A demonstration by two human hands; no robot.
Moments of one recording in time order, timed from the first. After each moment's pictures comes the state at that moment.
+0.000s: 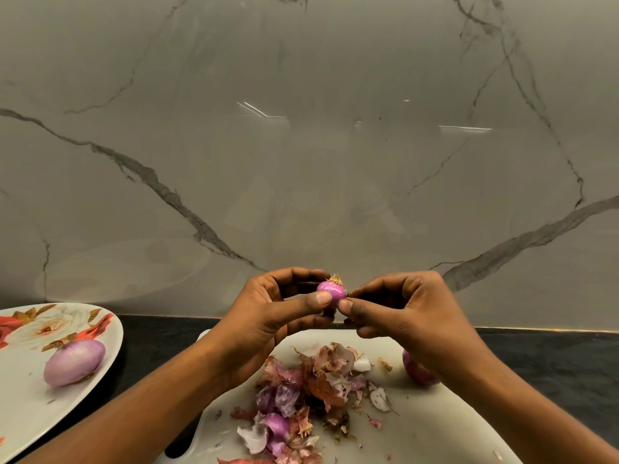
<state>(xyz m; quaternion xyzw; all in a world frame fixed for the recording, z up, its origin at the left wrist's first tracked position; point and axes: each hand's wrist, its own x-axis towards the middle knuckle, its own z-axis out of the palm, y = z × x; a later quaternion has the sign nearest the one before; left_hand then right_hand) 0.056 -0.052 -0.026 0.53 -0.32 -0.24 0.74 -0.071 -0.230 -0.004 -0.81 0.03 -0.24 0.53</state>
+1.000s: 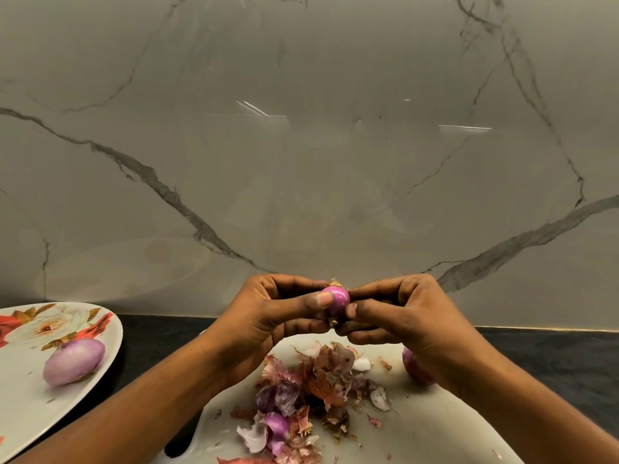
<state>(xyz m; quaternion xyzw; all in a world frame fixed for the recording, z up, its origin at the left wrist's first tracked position) 0.050 -0.048 -0.018 0.55 -0.33 -0.25 0.72 -0.074 -0.228 0.002 -0.76 0.05 -0.15 0.64</state>
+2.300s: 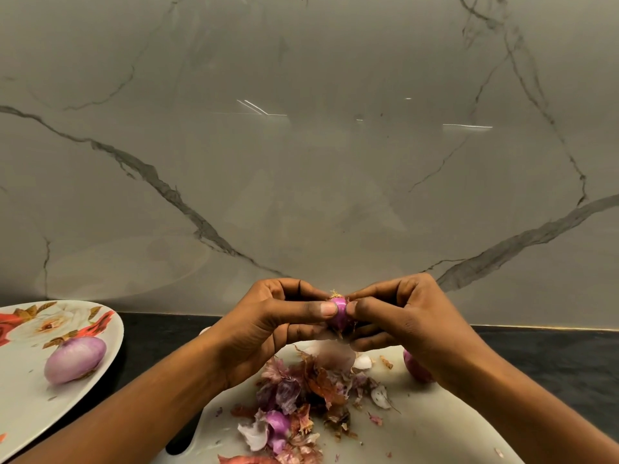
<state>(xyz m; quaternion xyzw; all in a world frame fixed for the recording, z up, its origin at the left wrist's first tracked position) 0.050 -0.048 -0.017 0.54 -0.30 -0.31 0.72 -0.074 -0.226 0.000 -0.79 0.04 -0.15 0.60</state>
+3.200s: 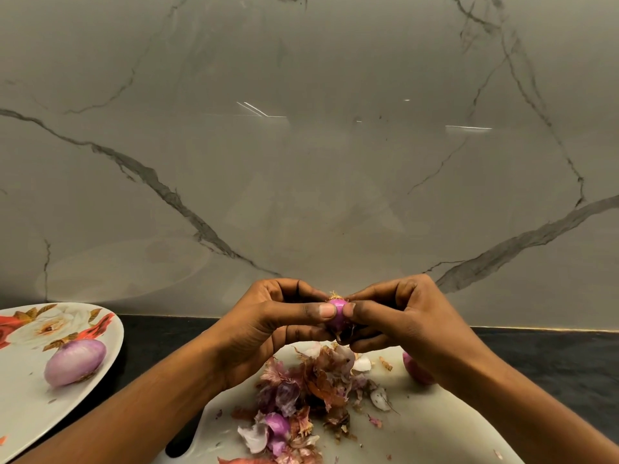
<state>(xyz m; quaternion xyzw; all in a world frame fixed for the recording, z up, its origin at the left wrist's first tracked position) 0.048 -0.047 -0.015 0.55 -0.31 -0.29 0.72 -0.075 -0.227 0.002 -0.80 0.03 -0.15 0.58</state>
